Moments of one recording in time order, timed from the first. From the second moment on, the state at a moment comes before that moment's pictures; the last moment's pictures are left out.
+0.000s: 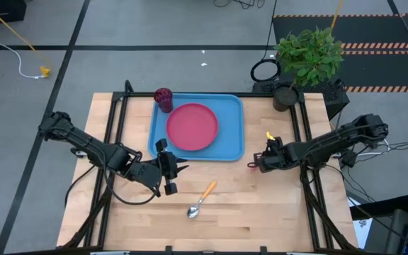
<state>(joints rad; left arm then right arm) -0.45 1.34 1.14 -0.45 -0.64 -0.29 0.21 1.23 0.52 -0.79 0.42 1.61</state>
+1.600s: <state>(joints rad) -0.44 1.34 1.14 -0.46 -0.65 -0.26 0.23 1.30 0.52 -0.67 0.50 1.74</state>
